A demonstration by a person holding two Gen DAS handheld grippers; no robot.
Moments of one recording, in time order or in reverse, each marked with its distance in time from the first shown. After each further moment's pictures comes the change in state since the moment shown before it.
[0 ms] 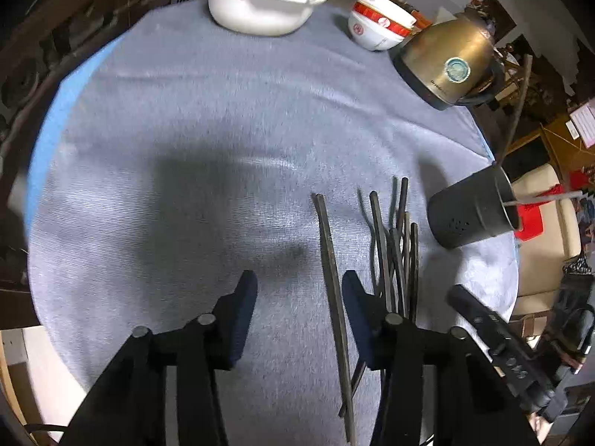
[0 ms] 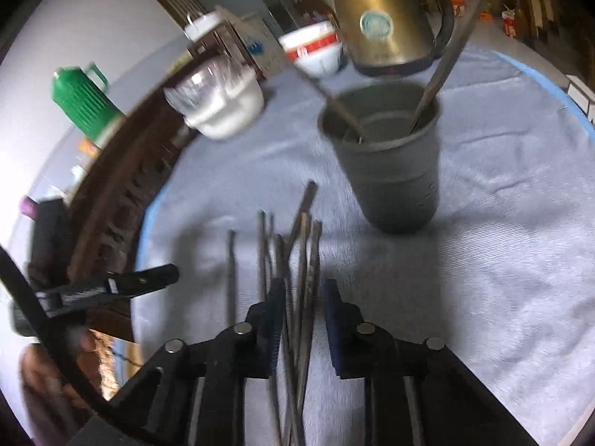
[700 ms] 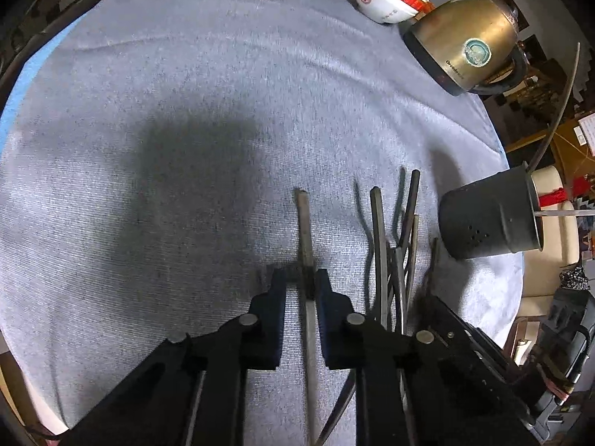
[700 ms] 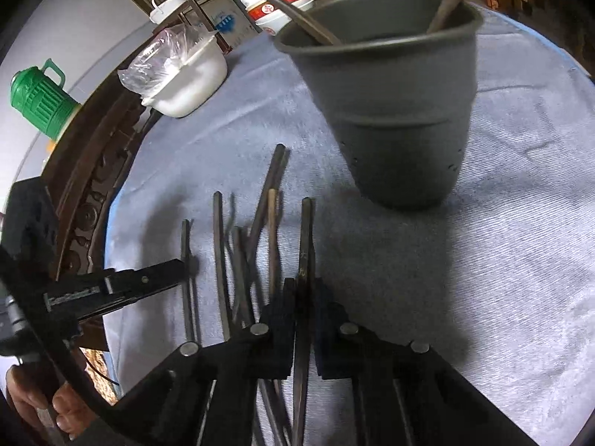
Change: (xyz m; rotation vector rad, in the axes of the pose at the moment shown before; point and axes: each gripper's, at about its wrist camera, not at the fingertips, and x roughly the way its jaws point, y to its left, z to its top) left arm 0.054 -0.019 0.013 -0.034 0.073 -0.002; right arm 0.040 -0.009 0.003 0.050 0.083 -0.071
